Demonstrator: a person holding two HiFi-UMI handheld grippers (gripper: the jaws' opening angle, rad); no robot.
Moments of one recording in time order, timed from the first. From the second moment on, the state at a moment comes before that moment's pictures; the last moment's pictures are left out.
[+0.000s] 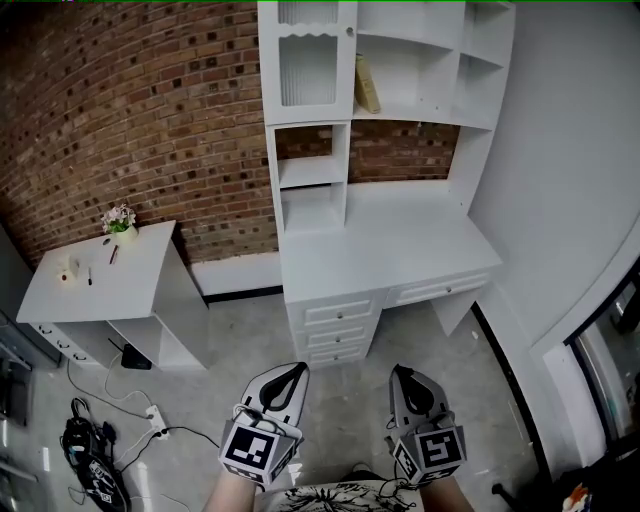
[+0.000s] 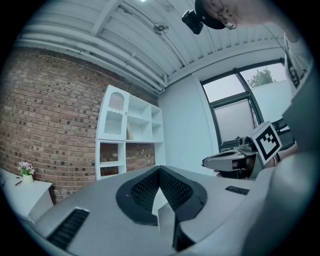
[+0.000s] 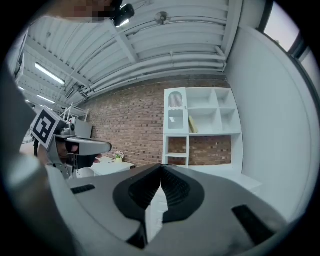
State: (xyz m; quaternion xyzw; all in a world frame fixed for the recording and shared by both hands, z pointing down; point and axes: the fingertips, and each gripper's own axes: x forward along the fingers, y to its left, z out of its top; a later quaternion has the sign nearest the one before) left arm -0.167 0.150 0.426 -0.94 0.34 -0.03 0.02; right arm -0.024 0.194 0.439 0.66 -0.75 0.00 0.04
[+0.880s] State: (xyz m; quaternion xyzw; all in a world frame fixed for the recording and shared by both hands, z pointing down) left arm 0.006 0.066 0.438 -0.92 0.38 -0.04 0.01; right arm 0.160 0.097 0.448 0.63 -0.77 0.00 0.07
